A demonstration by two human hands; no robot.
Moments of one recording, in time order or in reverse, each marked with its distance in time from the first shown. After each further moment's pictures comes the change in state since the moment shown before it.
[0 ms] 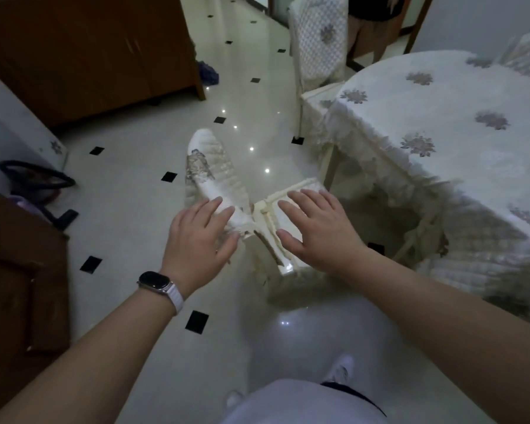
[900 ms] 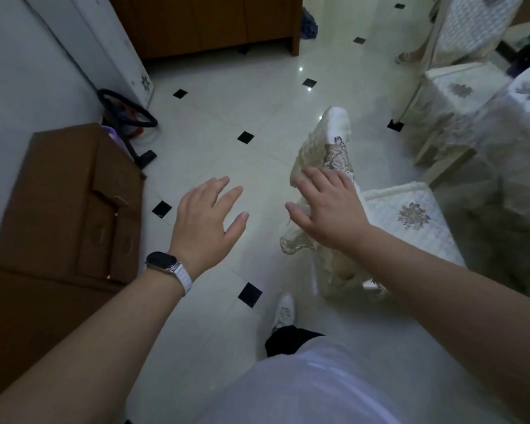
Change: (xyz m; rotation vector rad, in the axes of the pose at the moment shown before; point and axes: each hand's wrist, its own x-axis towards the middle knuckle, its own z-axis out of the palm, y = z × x) left_hand -0.043 -0.248 -0.020 0.055 0.005 -0.265; right_hand 0.205 -0.168 0.137 0.071 -0.013 -0.192
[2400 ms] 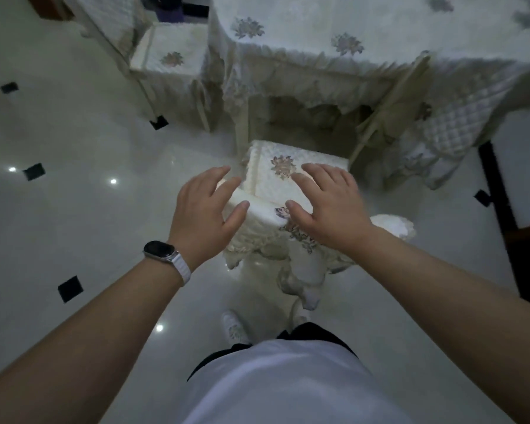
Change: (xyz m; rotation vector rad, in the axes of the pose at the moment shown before) left_hand 0.393 0.004 0.164 -0.580 -0.379 1.084; right_hand 0.119 0.049 0.030 -0.359 0.062 1.231
